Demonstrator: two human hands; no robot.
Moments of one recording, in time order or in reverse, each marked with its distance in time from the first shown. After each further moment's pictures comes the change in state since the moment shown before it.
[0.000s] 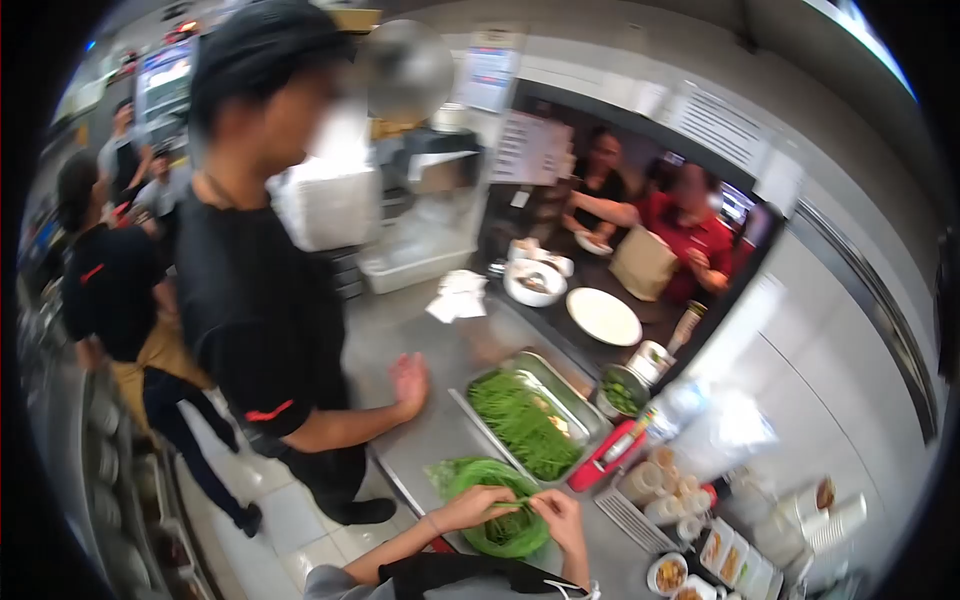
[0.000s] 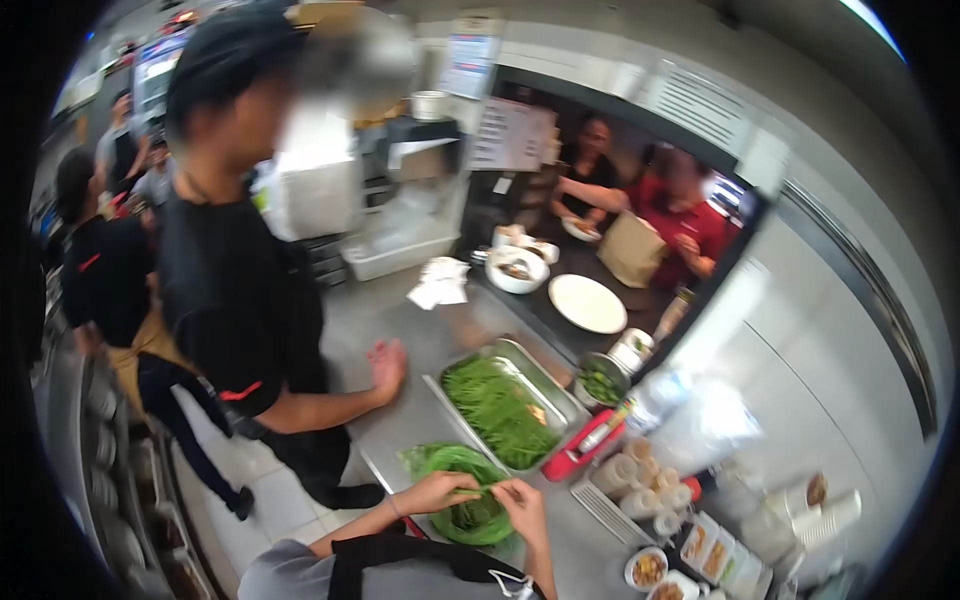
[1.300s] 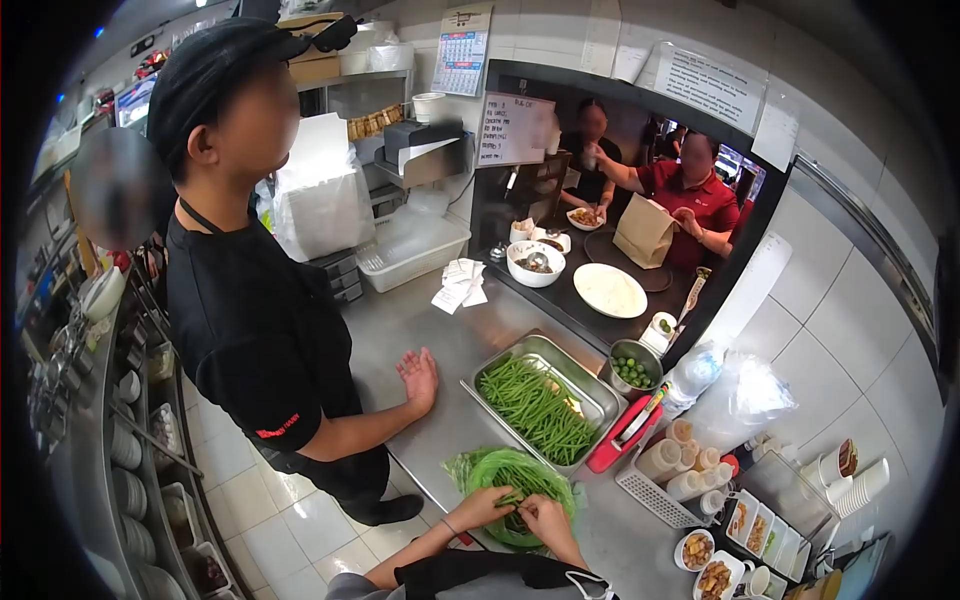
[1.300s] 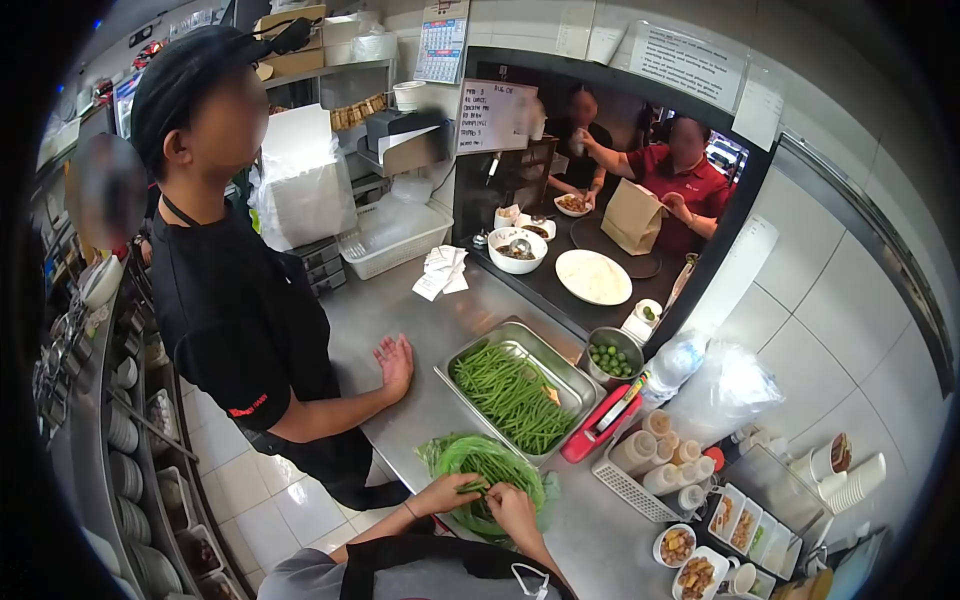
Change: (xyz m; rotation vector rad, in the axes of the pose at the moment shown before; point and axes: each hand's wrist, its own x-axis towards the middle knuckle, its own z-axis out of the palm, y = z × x) left_hand -0.026 -0.042 0.021 -0.222 -0.044 -0.232; right_hand -0.019 0.043 0.044 -0.470 -0.100 0.062
